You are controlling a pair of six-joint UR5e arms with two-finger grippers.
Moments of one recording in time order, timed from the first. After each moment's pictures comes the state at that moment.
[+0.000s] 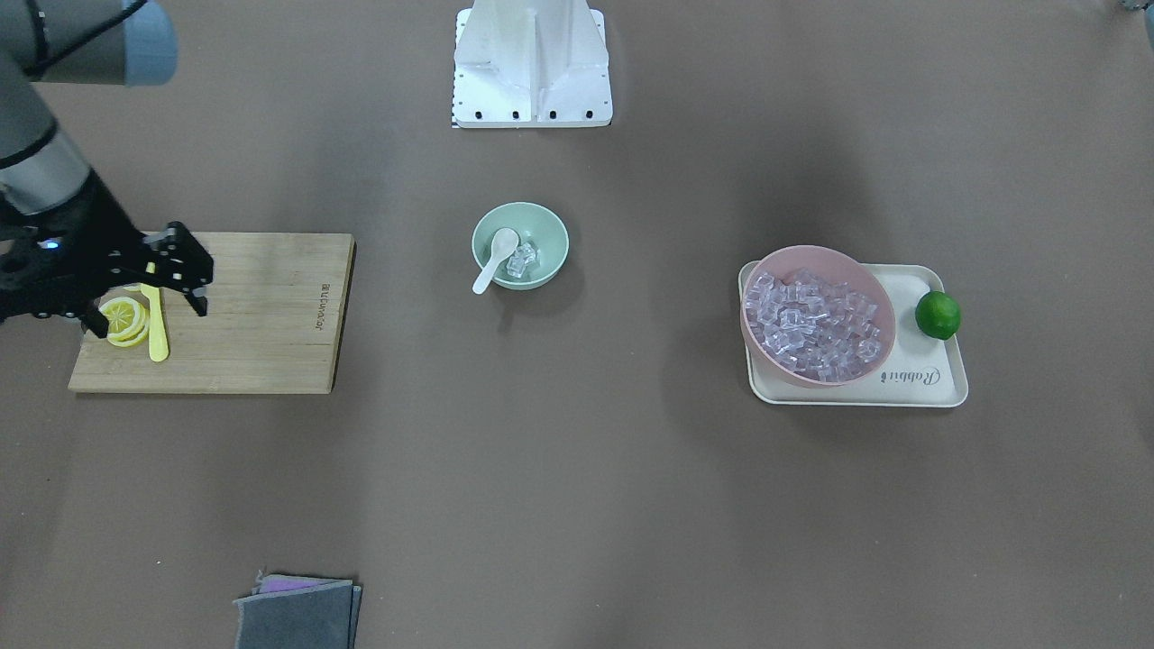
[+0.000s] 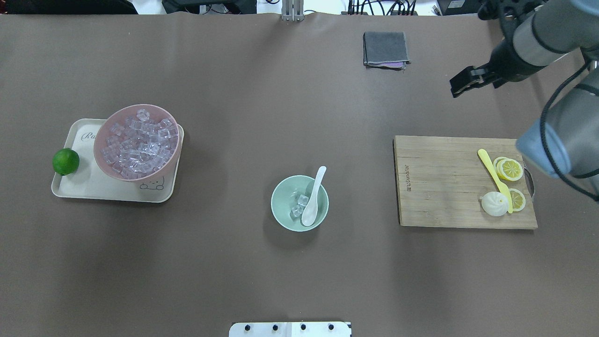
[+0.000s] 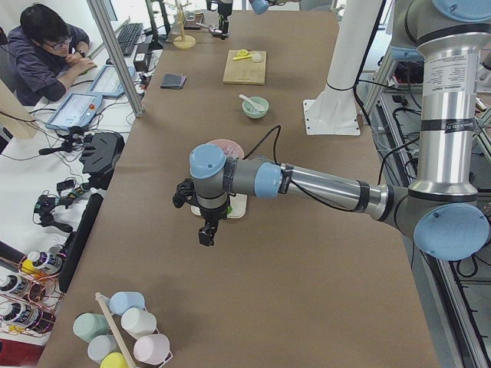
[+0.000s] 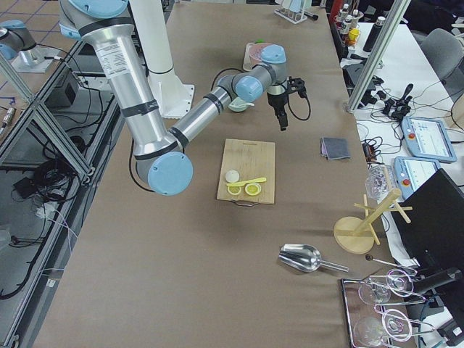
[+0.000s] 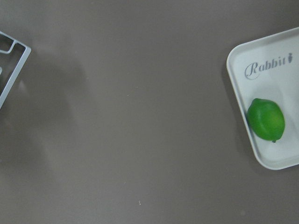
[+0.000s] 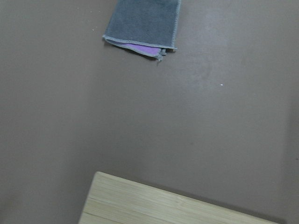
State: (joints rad) left arm -1.50 -1.52 -1.82 -1.48 -2.30 0.19; right arm 1.07 -1.26 1.91 -1.59 2.12 0.53
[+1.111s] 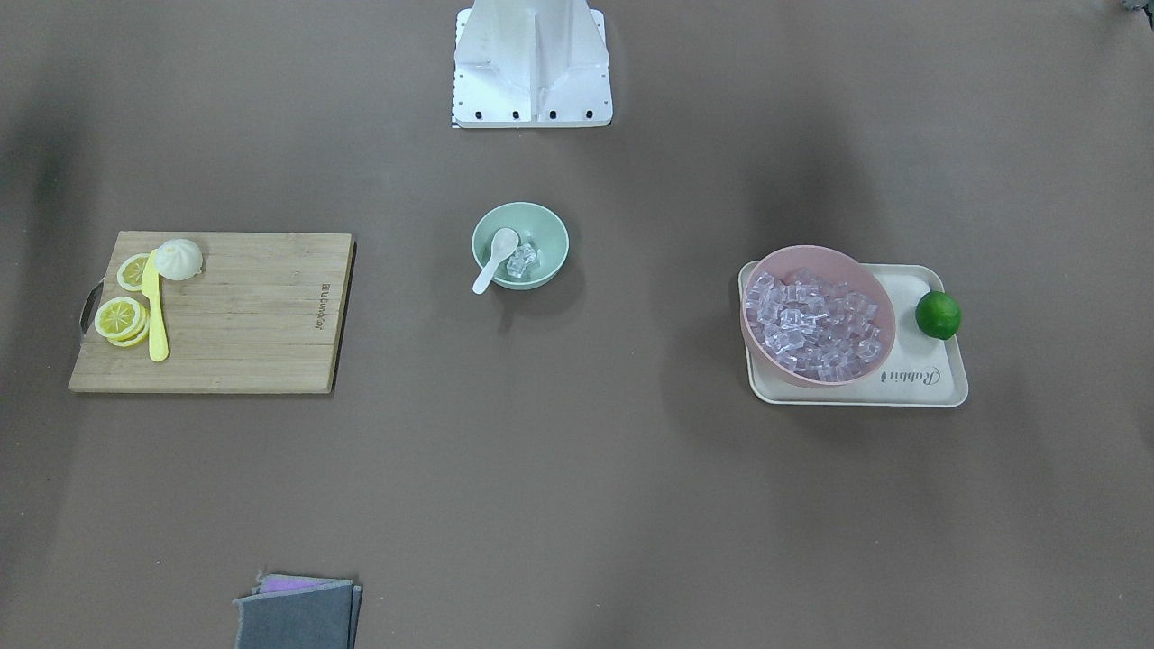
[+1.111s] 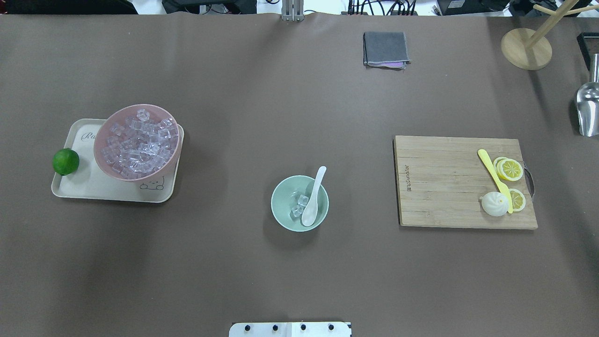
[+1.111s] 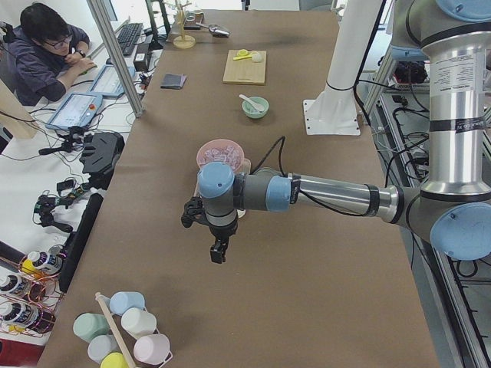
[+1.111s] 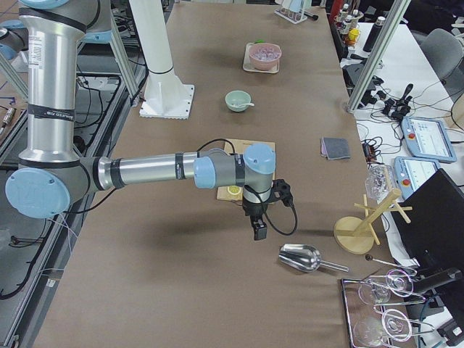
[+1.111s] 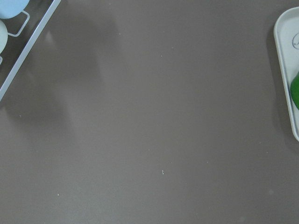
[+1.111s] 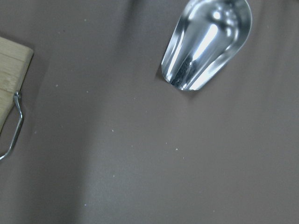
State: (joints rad) left arm -1.52 -1.47 -1.80 -1.48 -2.30 0.19; right arm 1.46 -1.70 1.79 -1.59 2.20 -0.17
